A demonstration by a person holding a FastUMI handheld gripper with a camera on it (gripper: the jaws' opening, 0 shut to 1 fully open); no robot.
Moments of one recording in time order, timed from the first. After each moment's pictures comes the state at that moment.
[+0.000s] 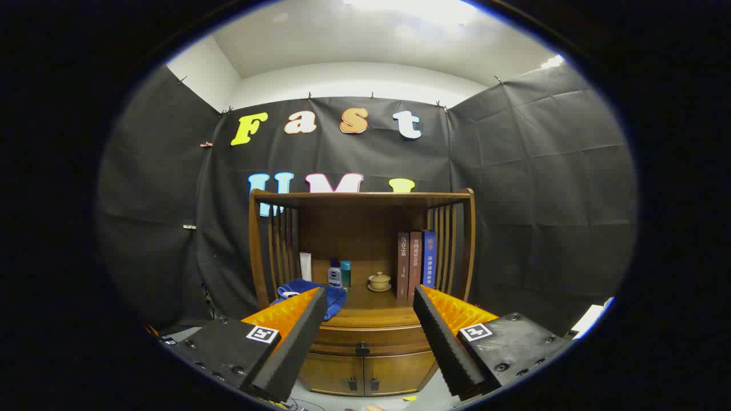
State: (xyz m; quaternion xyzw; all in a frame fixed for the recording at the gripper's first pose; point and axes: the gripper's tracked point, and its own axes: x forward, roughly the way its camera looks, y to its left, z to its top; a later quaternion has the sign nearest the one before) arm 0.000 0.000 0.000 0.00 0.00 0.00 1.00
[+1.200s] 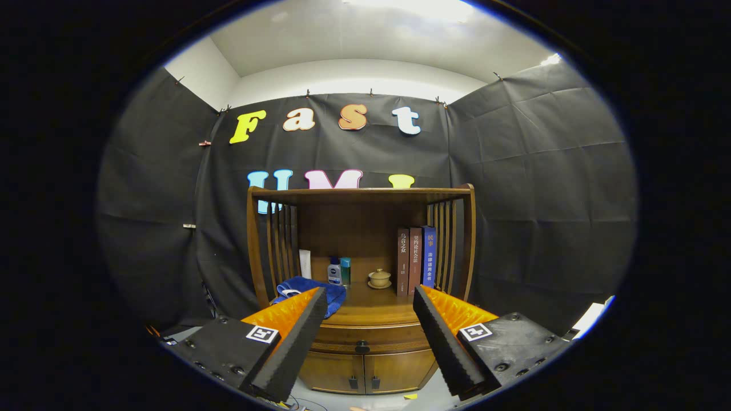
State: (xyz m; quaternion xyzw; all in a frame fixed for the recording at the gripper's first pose) arm 0.006 0.006 -0.003 0.01 0.01 0.01 1.00
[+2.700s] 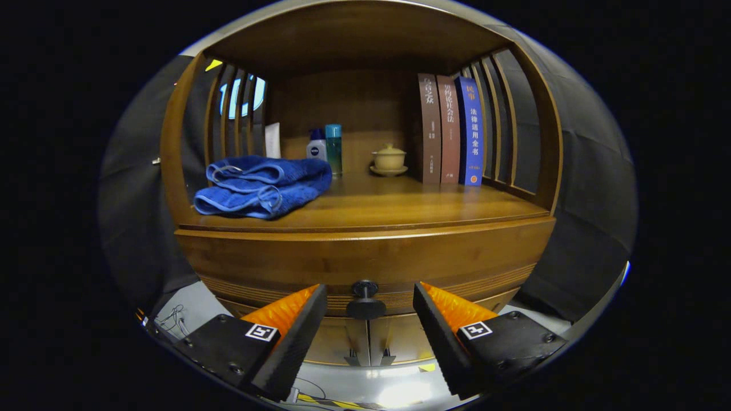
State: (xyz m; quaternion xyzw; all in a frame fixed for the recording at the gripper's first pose) arm 0.174 0.021 -0.332 0.01 0.22 0.00 0.97
